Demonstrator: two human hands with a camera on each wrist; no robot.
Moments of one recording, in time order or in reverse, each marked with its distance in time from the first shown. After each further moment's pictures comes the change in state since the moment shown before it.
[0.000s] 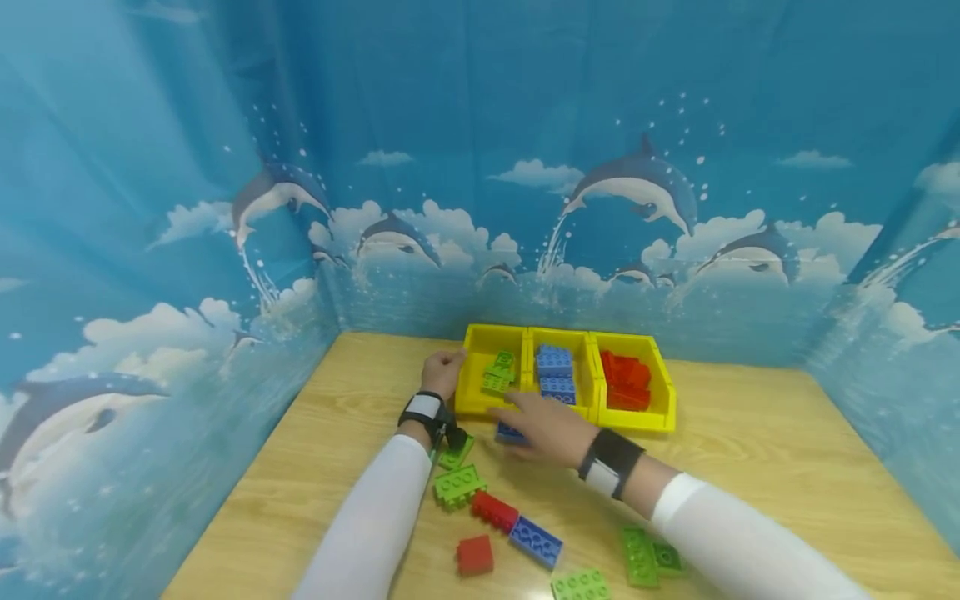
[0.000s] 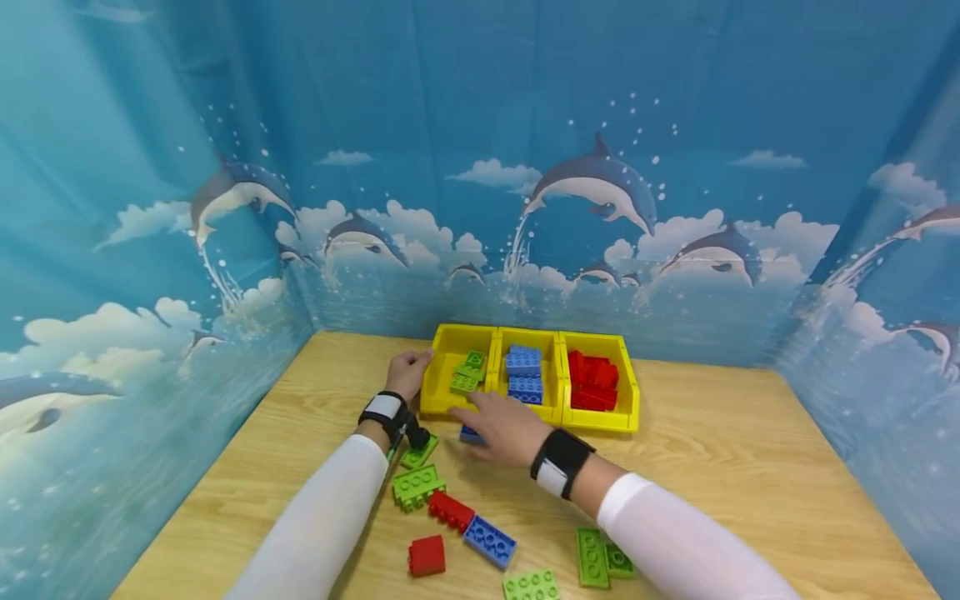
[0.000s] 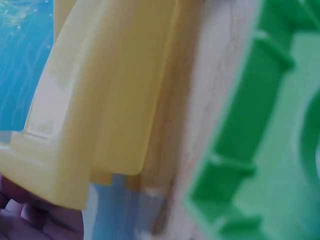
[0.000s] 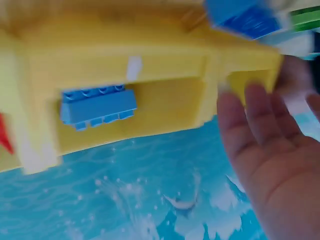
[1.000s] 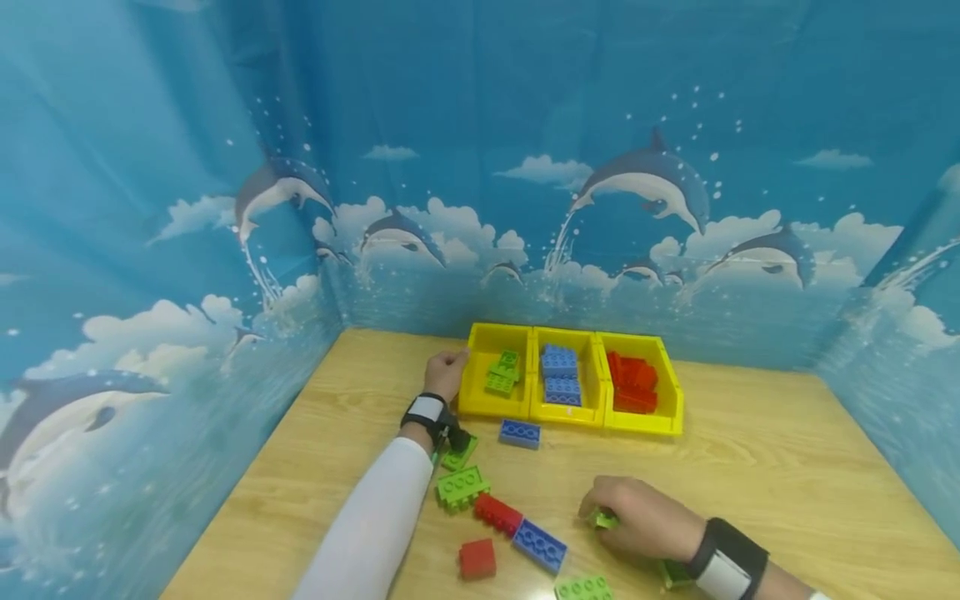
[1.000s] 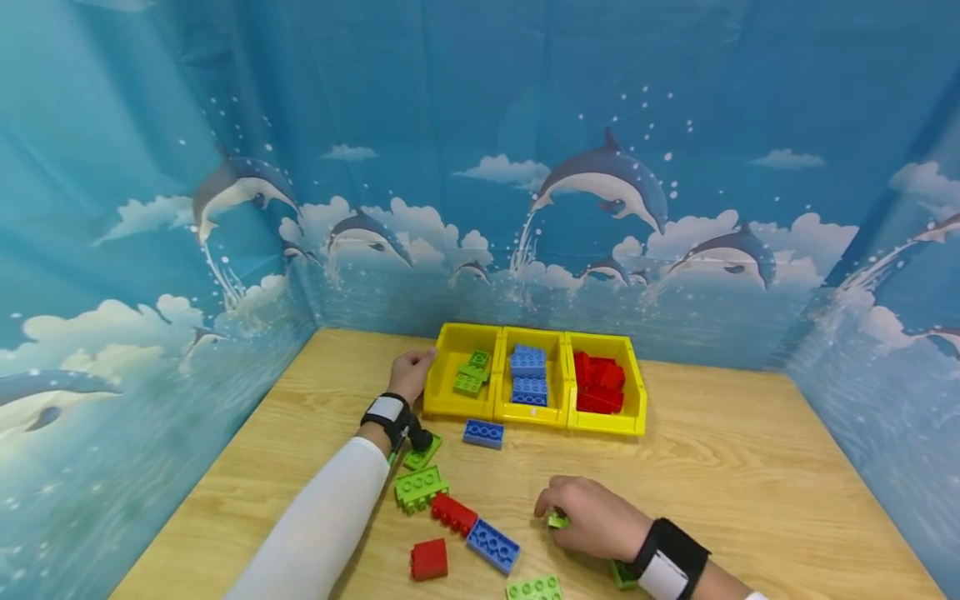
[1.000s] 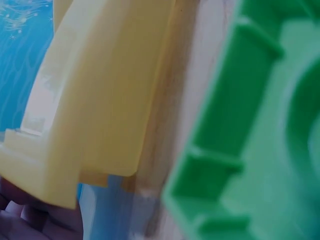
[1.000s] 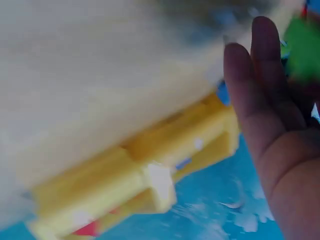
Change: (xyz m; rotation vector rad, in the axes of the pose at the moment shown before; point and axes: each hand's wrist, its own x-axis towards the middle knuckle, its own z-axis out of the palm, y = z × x) left_hand -0.002 -0.003 -0.003 -0.003 -0.006 0.035; right_hand -0.125 -0.004 0.008 0.512 -0.152 0.160
